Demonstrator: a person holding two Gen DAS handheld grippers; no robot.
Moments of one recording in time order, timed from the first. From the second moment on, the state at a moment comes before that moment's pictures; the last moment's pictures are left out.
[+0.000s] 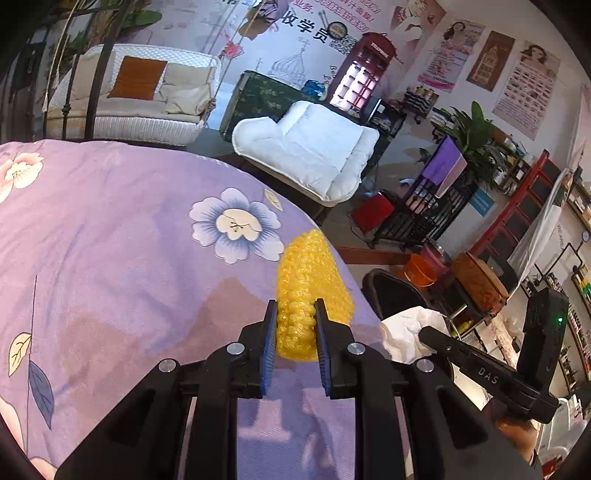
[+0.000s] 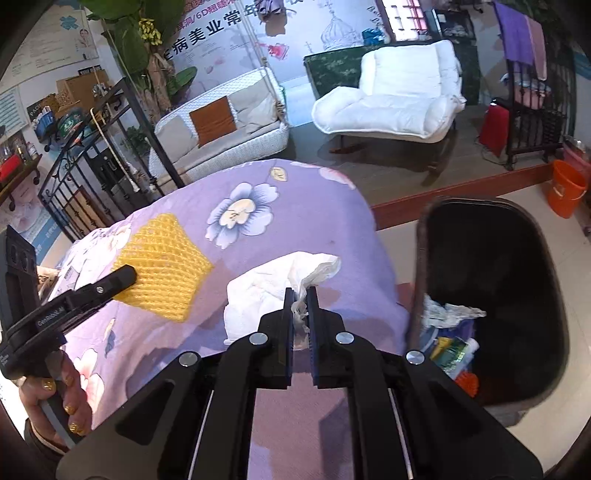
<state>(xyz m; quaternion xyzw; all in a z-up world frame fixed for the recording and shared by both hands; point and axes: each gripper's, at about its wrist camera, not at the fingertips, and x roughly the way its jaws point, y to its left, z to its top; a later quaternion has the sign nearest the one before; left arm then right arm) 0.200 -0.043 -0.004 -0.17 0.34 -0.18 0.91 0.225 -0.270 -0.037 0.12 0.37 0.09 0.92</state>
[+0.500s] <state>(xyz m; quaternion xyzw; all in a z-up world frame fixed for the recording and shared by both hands) 0.183 -0.112 -0.004 -0.14 0.34 -0.27 0.89 0.219 -0.365 -0.045 0.09 0.38 -0.06 0.92</state>
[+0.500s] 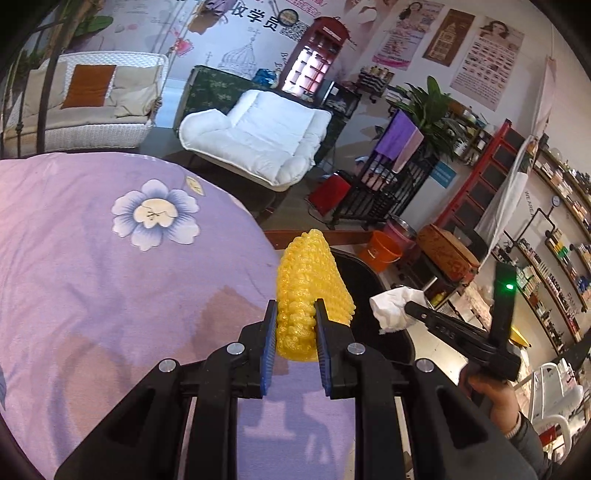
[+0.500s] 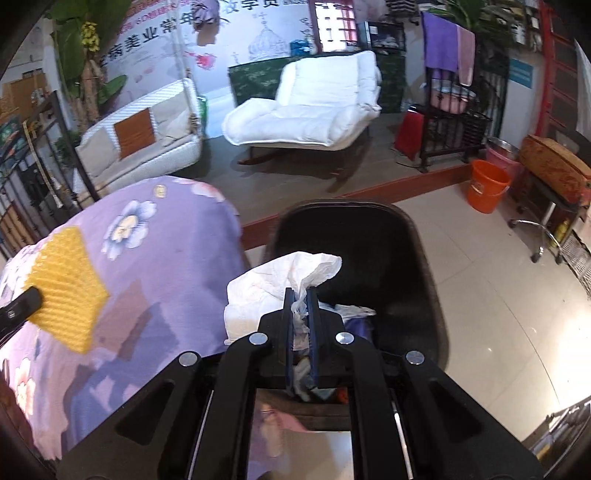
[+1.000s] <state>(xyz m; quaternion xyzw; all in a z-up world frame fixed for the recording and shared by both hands) 0.174 -0.153 -0.006 -0.10 0.35 -0.30 0.88 0.253 -0.422 -0.089 0.09 0.45 -0.13 0.88</state>
